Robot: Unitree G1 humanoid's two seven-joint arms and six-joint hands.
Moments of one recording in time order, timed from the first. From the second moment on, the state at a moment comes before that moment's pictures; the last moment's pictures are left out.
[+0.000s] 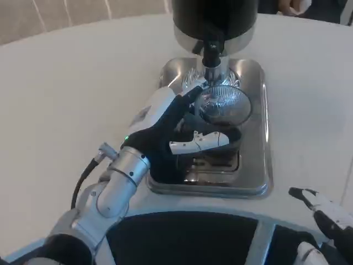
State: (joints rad) left arm -0.89 0.25 -0.26 0.99 0.40 -0.64 0.13; right arm 0.45 0.10 -0.34 -1.03 -0.70 -0.05 0.85
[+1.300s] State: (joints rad) left arm -0.76 0.28 -0.21 0.91 0.39 -0.70 0.26; right arm 0.37 0.08 -0.31 -1.03 -0.76 0.05 0.85
